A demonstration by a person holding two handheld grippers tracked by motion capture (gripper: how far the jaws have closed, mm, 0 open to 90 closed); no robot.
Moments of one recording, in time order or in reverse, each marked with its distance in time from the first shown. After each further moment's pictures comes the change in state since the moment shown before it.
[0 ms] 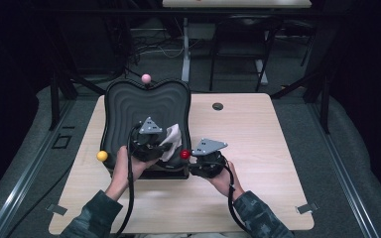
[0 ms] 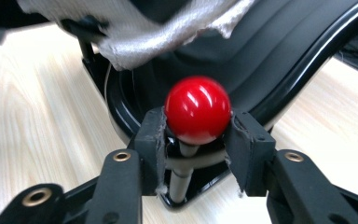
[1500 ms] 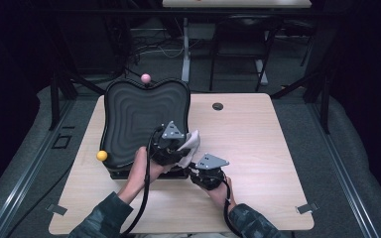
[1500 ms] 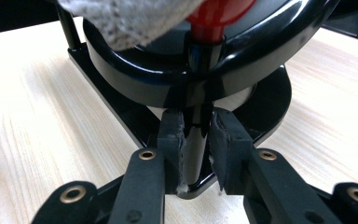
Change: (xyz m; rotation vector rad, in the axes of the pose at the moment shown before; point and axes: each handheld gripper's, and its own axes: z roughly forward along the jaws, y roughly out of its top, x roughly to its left) left arm -0.034 0.018 0.024 0.023 -0.076 0.089; right arm 0.011 -0.059 0.029 -0.106 -0.031 0.096
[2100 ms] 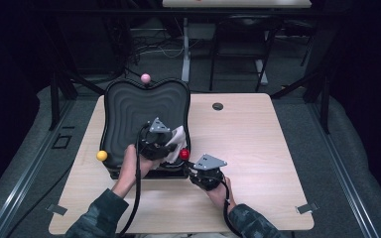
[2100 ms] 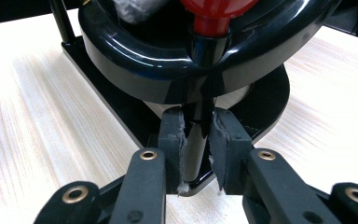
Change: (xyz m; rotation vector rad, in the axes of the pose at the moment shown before) left arm 0.034 -0.018 -0.006 0.017 0.065 -0.095; right arm 0.003 0.001 0.002 0.026 -0.027 -0.015
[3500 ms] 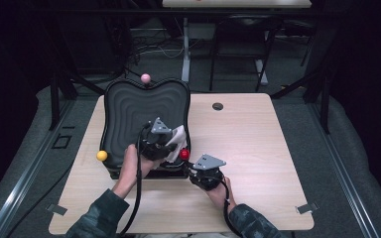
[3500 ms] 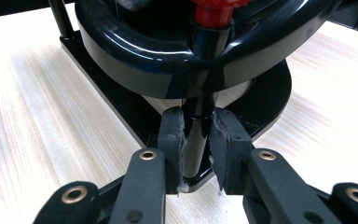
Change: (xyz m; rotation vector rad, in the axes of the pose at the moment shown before) left arm 0.000 0.000 -0.001 0.007 0.033 0.011; right arm 0.000 0.000 0.002 0.017 0.004 0.000
